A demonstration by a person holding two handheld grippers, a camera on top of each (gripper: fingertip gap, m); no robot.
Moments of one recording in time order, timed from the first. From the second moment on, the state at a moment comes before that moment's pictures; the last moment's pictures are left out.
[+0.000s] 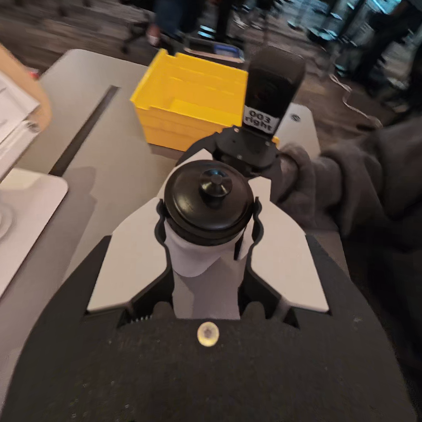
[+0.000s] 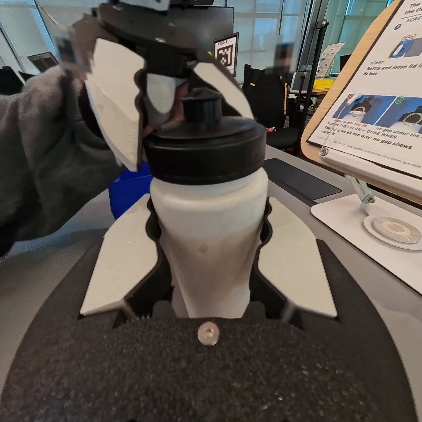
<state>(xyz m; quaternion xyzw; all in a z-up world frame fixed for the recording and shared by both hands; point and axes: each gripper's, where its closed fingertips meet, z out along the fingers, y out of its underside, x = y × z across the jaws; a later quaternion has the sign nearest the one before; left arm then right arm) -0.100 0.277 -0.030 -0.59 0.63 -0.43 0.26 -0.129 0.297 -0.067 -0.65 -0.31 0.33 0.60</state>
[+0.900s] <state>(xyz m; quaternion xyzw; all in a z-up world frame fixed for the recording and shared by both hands) -0.126 0.272 0.019 -0.55 0.57 -0.49 0.37 -0.134 0.296 -0.066 -0.65 -0.31 0.33 0.61</state>
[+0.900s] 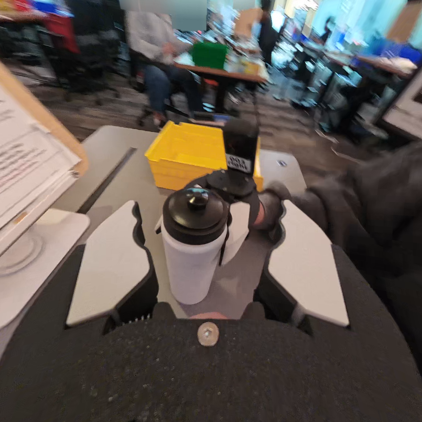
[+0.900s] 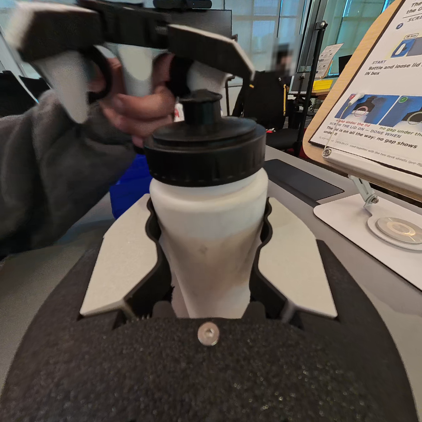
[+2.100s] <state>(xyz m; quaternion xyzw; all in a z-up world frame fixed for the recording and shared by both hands) -0.103 0.277 -0.031 -0.55 0.69 -0.40 0.26 -0.131 0.297 -0.067 -0.66 -0.30 0.33 0.61</state>
